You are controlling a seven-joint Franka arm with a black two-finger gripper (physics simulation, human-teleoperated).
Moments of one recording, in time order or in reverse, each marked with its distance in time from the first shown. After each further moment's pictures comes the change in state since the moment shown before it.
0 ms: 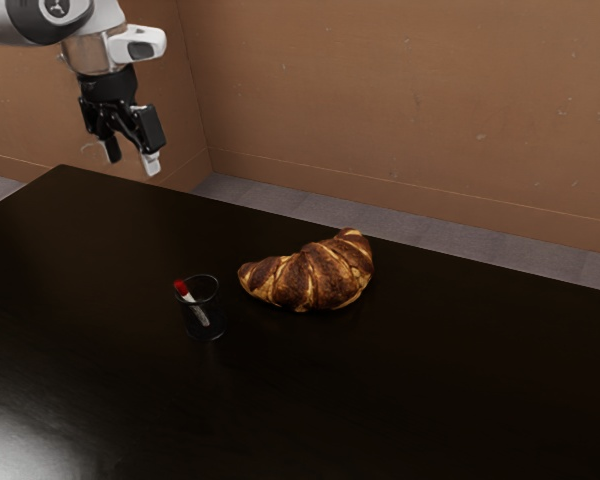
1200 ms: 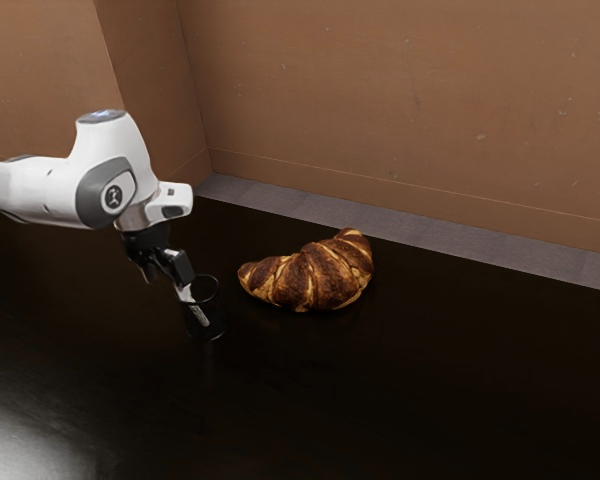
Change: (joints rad) arm 0.014 0.072 0.030 -0.583 -0.045 0.706 0.093
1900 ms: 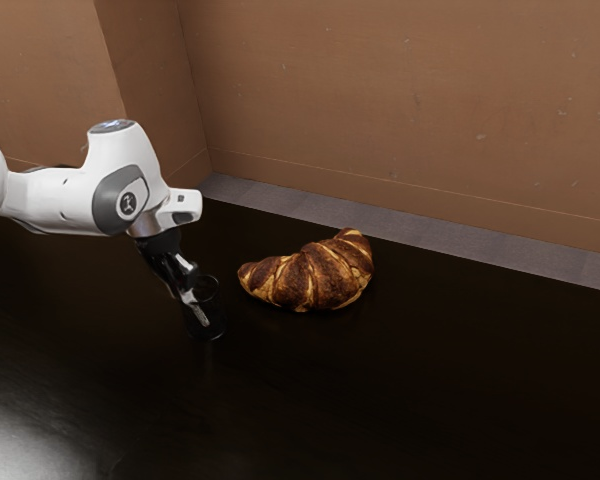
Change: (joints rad) arm -0.003 0.080 0.000 0.035 -0.062 0.051 0.057
